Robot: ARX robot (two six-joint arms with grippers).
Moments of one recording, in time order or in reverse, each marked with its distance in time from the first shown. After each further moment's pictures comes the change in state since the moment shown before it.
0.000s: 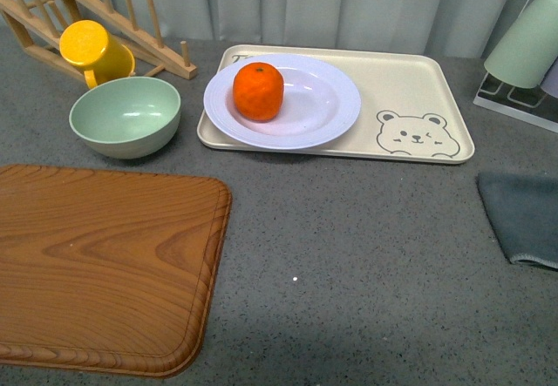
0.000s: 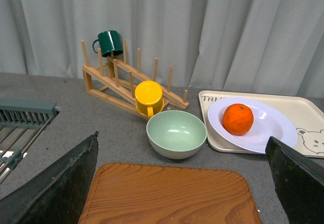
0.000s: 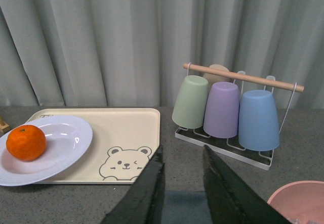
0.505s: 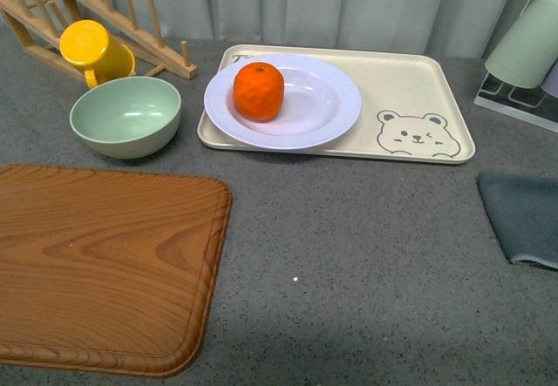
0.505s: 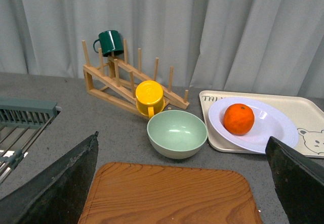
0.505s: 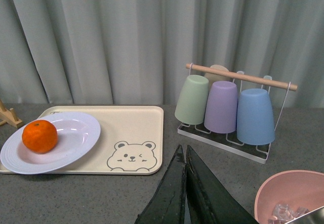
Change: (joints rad) left arm 0.000 0.000 0.000 0.000 0.000 0.000; right arm 0.000 -0.383 0.000 -0.382 -0.001 -0.002
